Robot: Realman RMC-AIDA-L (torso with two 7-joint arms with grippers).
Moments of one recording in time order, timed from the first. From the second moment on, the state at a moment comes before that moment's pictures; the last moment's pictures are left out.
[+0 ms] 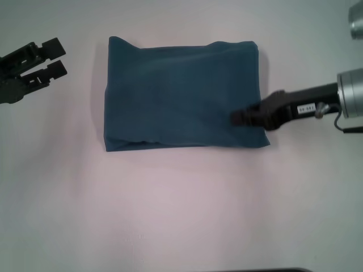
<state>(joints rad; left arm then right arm) -0.39 -2.06 -2.73 -0.69 -1.25 1.81 -2.20 0.61 2.06 -0.81 -0.64 -2.17 -1.53 1.81</state>
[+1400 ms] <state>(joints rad) -0.38 -2.06 -2.74 -0.68 -1.25 1.80 -2.20 0.59 2.05 -0.77 -0.72 -2.31 -1.56 2.00</state>
